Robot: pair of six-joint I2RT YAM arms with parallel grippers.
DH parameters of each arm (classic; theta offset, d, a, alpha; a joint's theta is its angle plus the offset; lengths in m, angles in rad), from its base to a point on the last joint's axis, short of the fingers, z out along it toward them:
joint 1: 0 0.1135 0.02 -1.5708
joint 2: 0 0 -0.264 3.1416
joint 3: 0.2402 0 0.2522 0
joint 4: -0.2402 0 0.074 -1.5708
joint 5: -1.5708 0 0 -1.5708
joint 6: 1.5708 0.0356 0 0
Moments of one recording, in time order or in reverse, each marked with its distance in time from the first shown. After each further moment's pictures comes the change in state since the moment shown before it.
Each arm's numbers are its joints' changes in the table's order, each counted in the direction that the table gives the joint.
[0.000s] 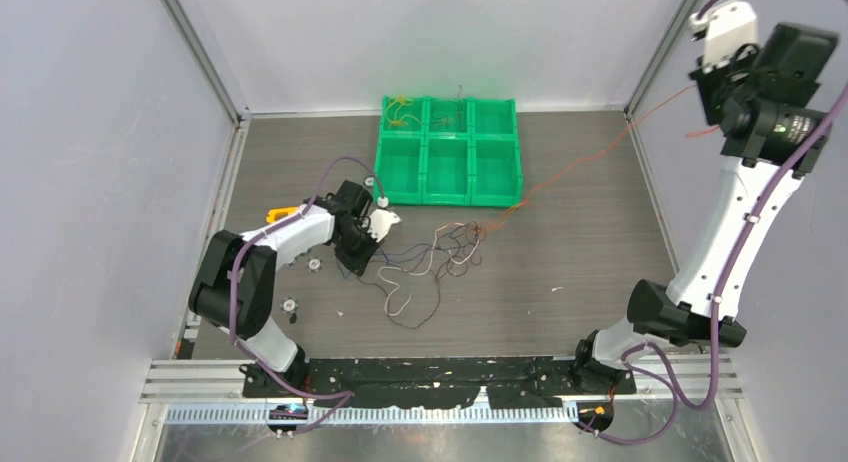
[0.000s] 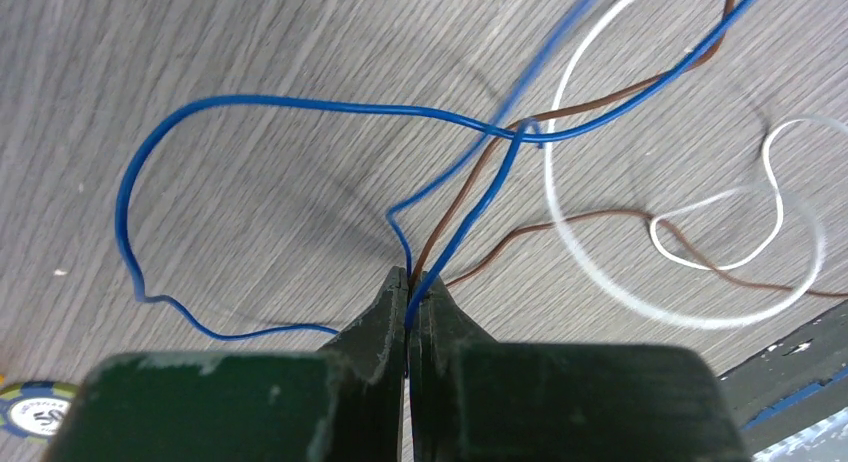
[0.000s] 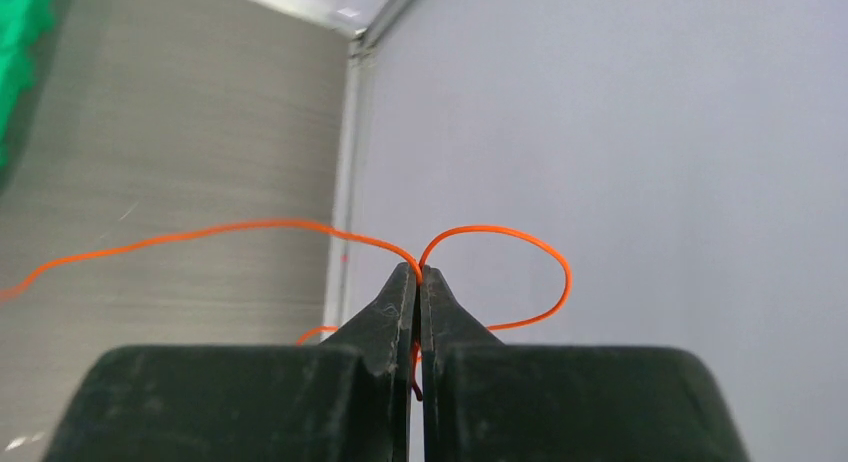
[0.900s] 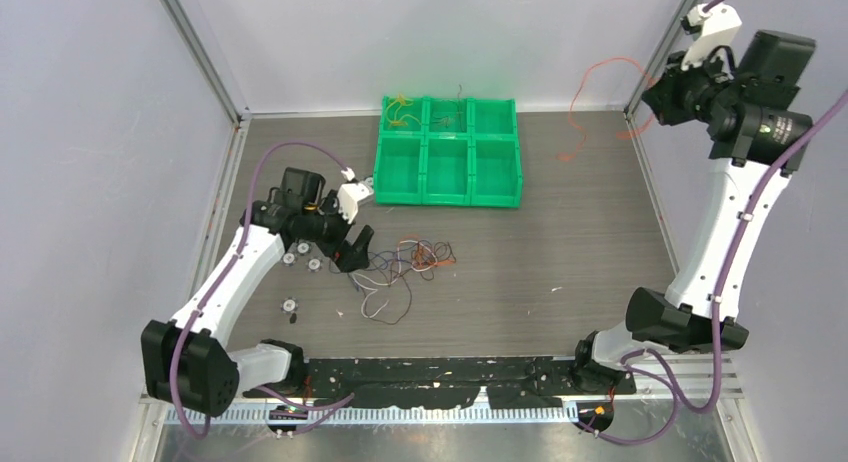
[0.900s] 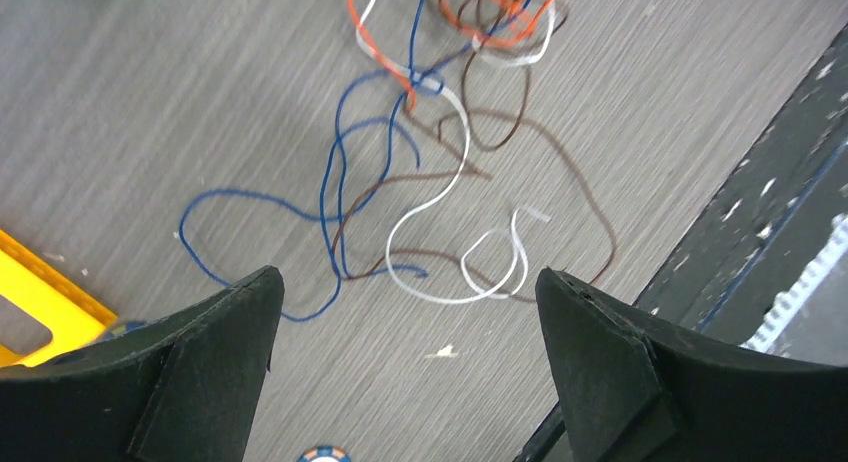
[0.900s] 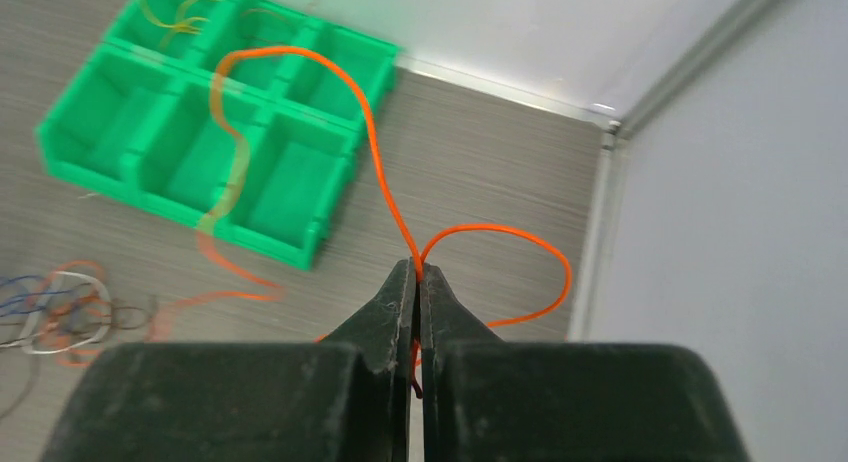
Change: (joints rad) left arm 0.148 -0.408 0.018 -0.121 -0.274 0.062; right arm -0.033 0.003 -0.012 0.055 0.417 0.326
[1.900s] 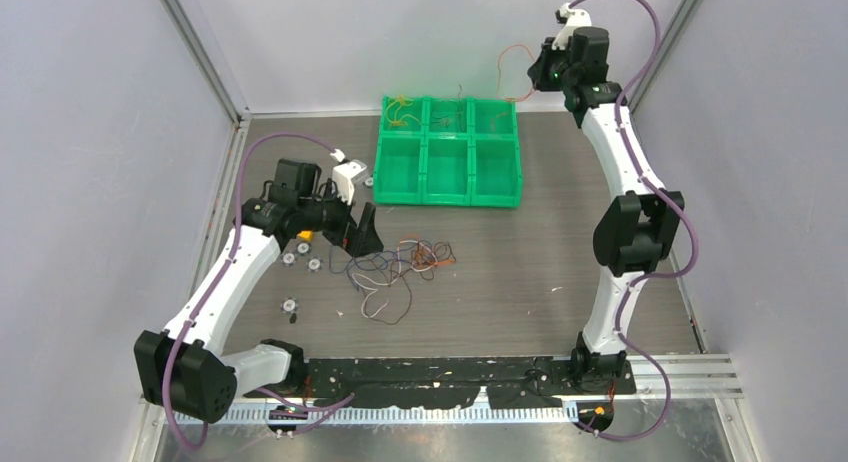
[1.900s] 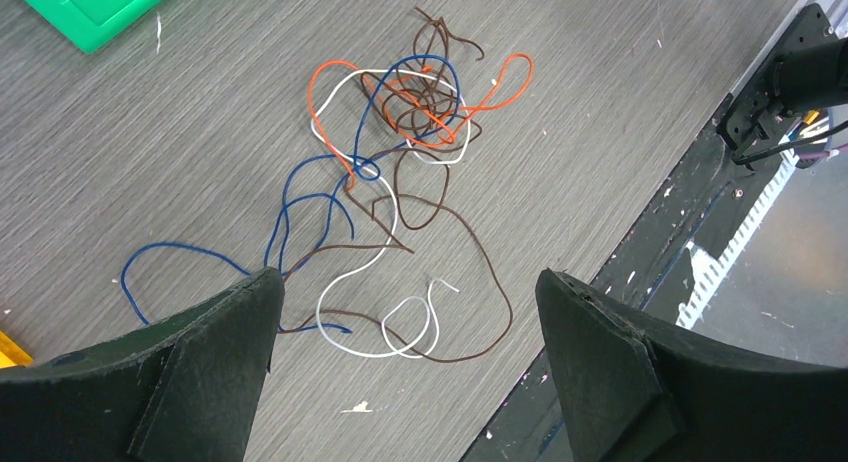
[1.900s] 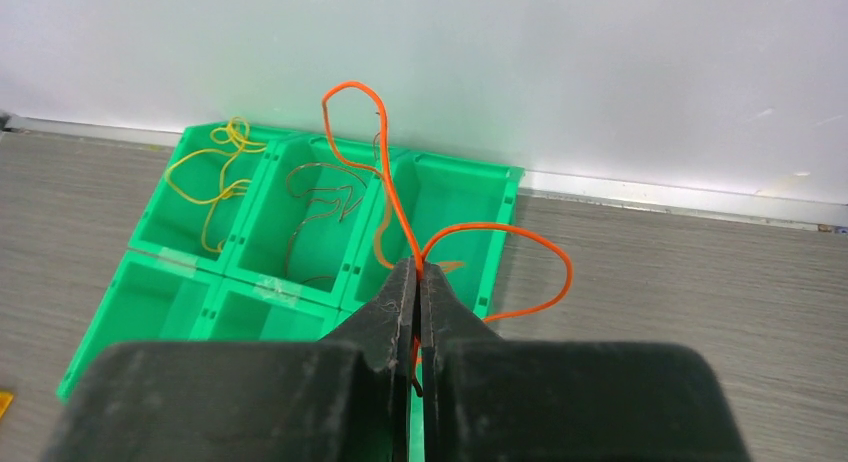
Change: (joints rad) left arm -0.020 -0.044 0.078 0.079 -0.105 -0.308; right arm 0.434 0.462 -0.197 0.785 -0.322 0.494
